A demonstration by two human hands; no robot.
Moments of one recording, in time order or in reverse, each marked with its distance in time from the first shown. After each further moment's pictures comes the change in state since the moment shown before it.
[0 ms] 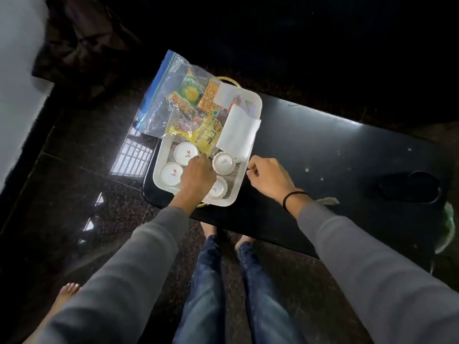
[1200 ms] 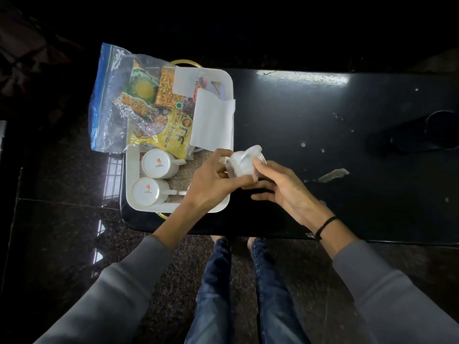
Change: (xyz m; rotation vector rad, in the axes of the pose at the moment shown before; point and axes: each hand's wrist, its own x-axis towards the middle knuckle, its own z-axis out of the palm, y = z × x) left_hand 0.004 0.023 0.048 -0.551 -0.311 0.252; right_hand -0.027 0.067 0.054 1.455 -0.078 0.254
